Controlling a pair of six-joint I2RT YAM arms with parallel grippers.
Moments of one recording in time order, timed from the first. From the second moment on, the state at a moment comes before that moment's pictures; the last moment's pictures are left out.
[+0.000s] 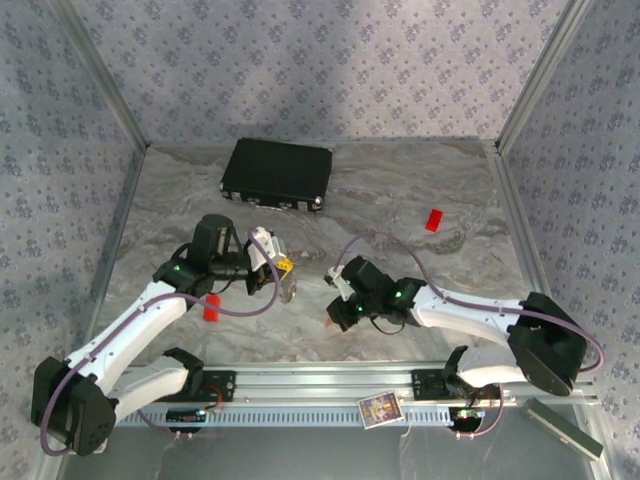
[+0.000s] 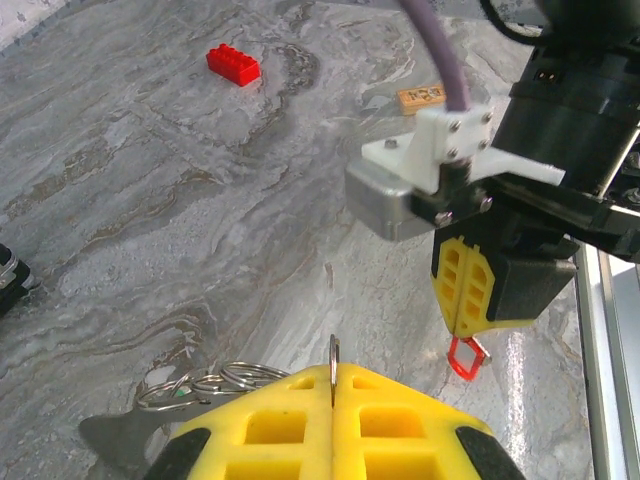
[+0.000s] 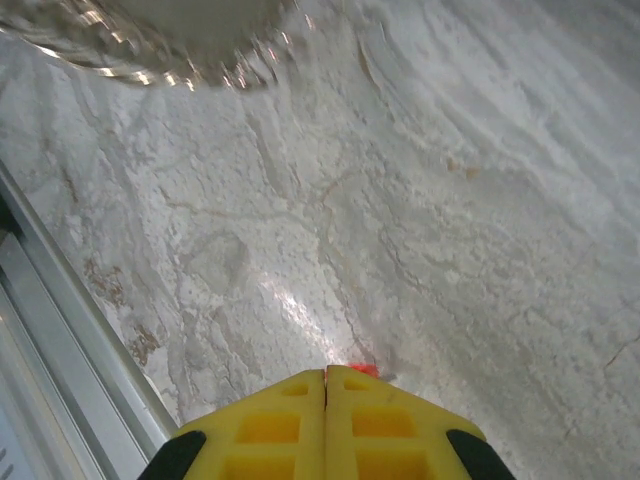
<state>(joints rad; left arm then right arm) -0.51 1.00 0.73 -0.36 0.68 0.46 0.95 1.32 0.67 -0.28 -0.23 0.38</state>
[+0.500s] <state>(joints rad) -0.51 1.00 0.71 -0.34 0.59 0.44 0.87 1.58 0.88 -0.39 -0.22 0.42</state>
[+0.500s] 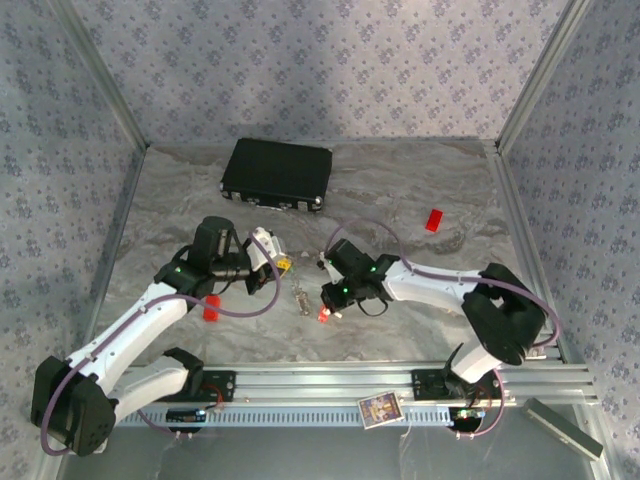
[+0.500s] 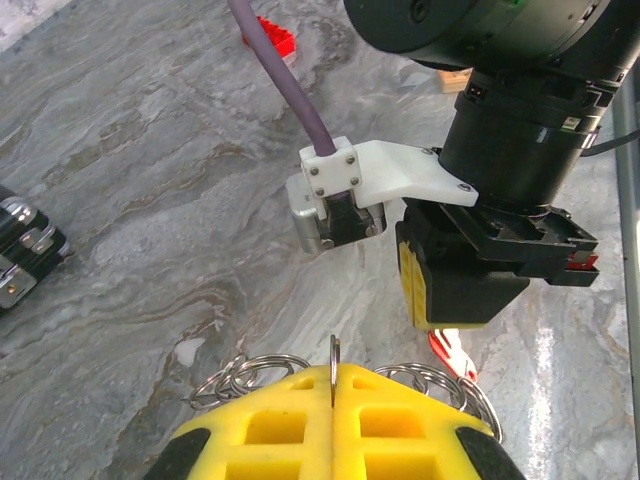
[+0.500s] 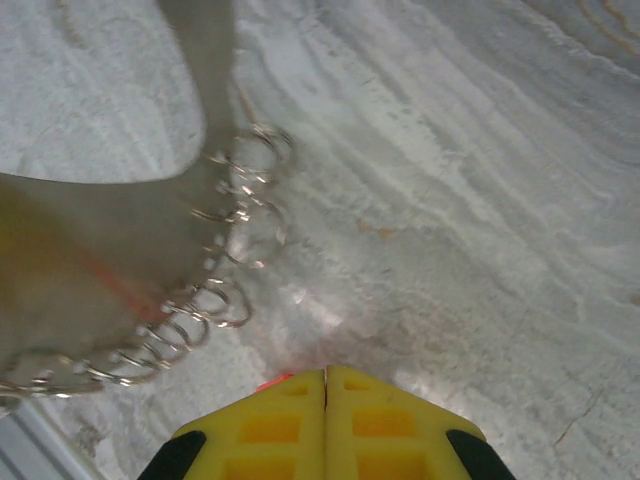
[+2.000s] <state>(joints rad) -0.51 1.00 0.71 -0.35 0.58 0.45 0.82 1.68 0.92 -0.44 -0.23 0.44</state>
